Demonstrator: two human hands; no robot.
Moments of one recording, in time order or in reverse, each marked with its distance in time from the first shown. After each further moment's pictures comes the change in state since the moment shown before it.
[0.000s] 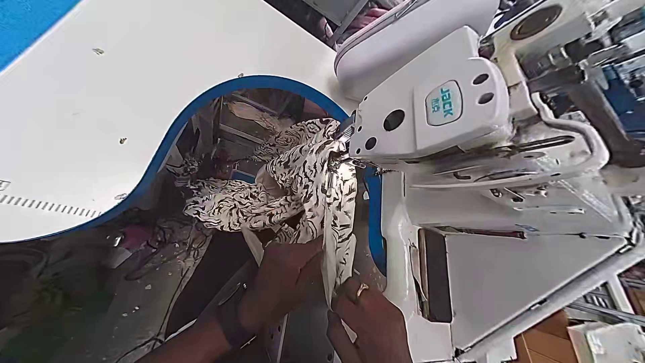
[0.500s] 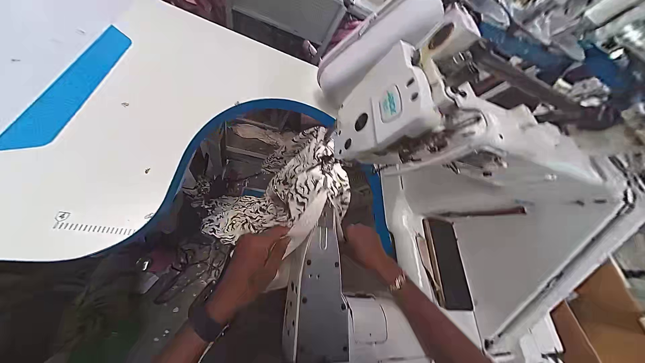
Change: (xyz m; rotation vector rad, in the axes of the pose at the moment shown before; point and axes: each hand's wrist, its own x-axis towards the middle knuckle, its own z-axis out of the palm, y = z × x) left_hand -0.001 0.000 -0.063 0.169 -0.177 -0.188; right_hand 0.083 0.075 0.034 -0.163 -0.933 0.686
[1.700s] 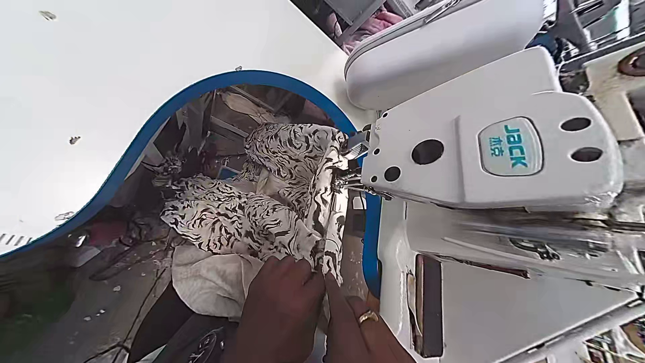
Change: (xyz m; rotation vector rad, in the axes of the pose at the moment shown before) left_hand 0.025 0.033 0.052 0.121 0.203 0.156; right_hand -0.106 -0.060 0.014 -0.093 1.056 -0.357
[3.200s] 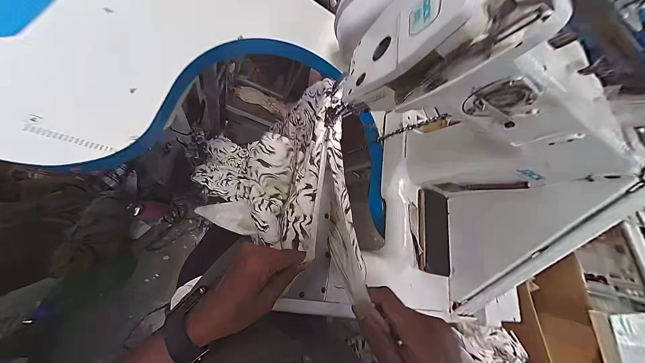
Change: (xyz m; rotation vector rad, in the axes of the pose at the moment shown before) left_hand -0.091 0.005 -0.038 -0.443 -0.212 0.045; right_hand -0.119 0.037 -0.042 0.474 -0.275 0.035
